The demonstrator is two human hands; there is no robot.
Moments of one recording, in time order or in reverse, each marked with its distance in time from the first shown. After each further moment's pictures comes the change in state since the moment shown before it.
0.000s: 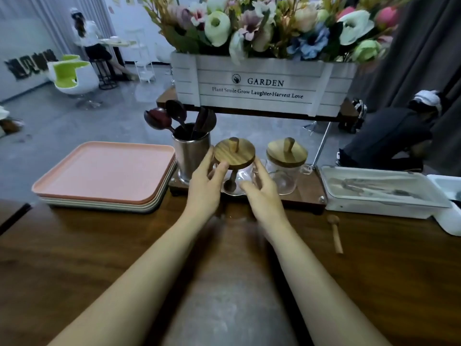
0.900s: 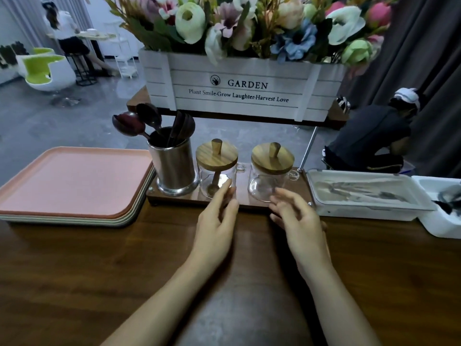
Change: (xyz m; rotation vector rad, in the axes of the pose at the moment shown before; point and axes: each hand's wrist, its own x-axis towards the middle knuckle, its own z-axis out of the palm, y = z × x) left_hand -0.048 -0.022 0.047 -0.002 -0.079 -0.015; right_hand -0.035 0.012 -0.078 -0.023 0.267 0.099
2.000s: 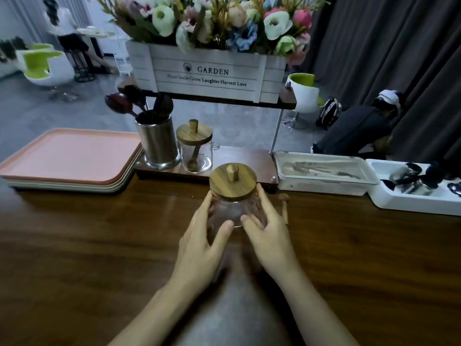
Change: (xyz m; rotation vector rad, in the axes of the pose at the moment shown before) left_hand -0.127 0.042 0.018 0.172 -0.037 -0.021; right_hand -0.091 -0.004 -0.048 -0.162 -0.216 -0.056
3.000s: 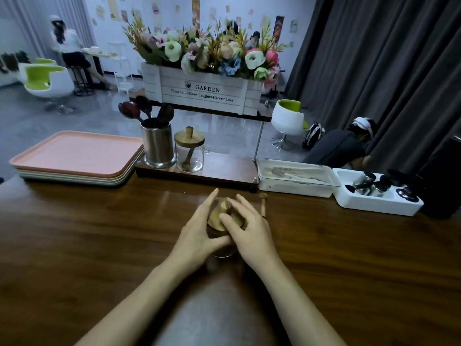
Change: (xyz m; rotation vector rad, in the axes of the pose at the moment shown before) left_hand -0.025 0.015 0.006 0.028 -0.167 0.085; right_hand -0.046 -0.001 -0.017 -0.392 -0.013 -0.212
